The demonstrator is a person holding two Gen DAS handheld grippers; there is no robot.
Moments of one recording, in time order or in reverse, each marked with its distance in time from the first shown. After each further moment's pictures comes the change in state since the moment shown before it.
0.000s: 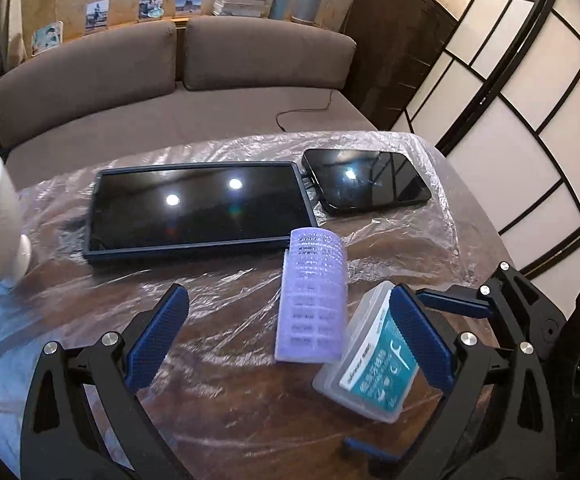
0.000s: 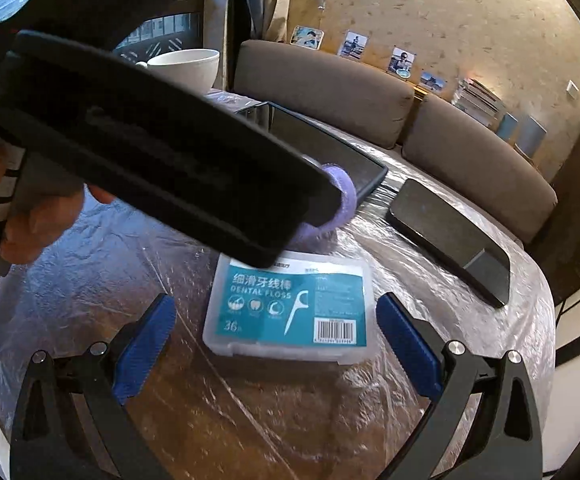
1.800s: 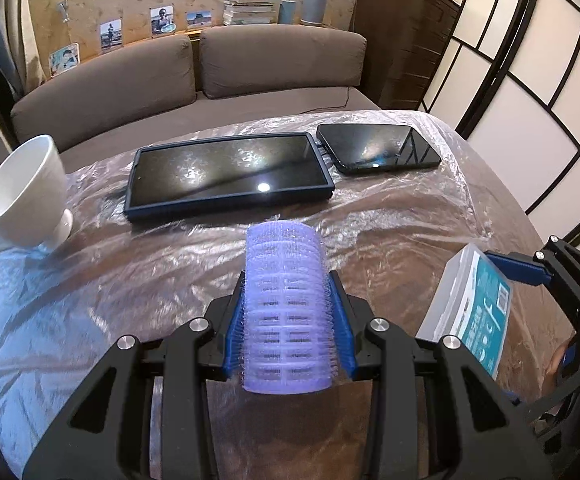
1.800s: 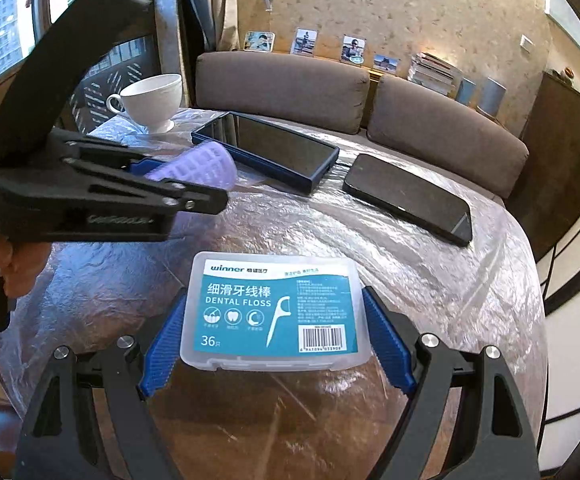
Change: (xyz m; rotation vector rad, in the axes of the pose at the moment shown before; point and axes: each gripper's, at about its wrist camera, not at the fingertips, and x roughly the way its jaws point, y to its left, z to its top) left arm -0.026 -0.004 -0.038 0.060 -0.021 0.131; right arm -0.030 -0.012 -0.018 0.203 -0.013 -0.069
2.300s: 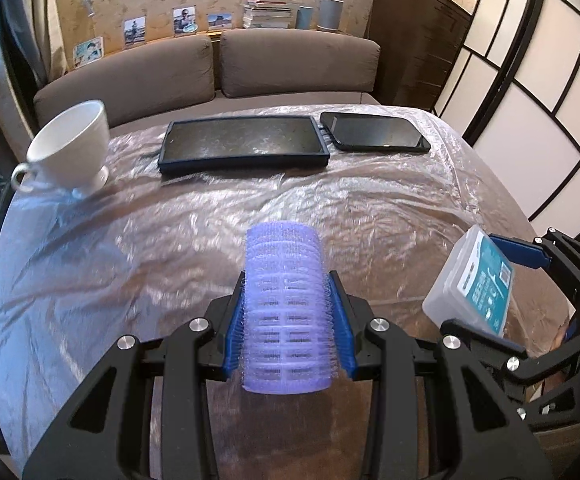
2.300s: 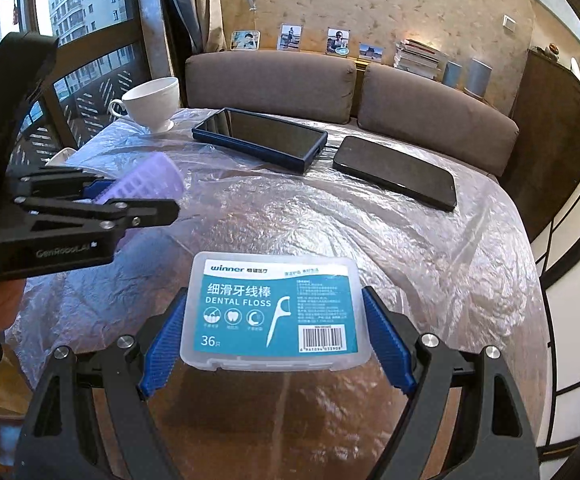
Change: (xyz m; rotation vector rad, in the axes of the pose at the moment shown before) left arm -0.036 -0.006 -0.039 -0.060 -0.017 0.035; right arm -0.027 0.002 -0.022 0.069 0.011 0.003
